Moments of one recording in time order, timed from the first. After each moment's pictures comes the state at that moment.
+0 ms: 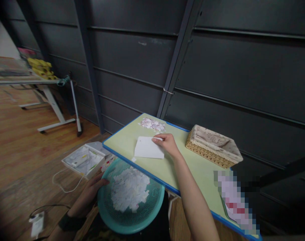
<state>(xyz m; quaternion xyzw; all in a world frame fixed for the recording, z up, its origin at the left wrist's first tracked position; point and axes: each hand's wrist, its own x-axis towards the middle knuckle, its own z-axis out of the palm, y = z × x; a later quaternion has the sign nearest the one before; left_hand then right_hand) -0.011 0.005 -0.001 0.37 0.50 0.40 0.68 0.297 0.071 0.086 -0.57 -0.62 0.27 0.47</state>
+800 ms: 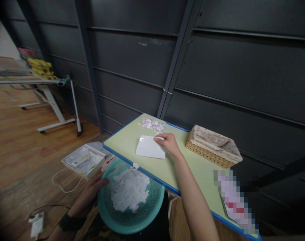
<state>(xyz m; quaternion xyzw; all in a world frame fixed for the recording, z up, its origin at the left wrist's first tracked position) -0.010 0.006 -0.002 0.40 0.48 0.40 0.67 0.303 0.073 0.084 -0.59 -0.58 0.30 0.48</state>
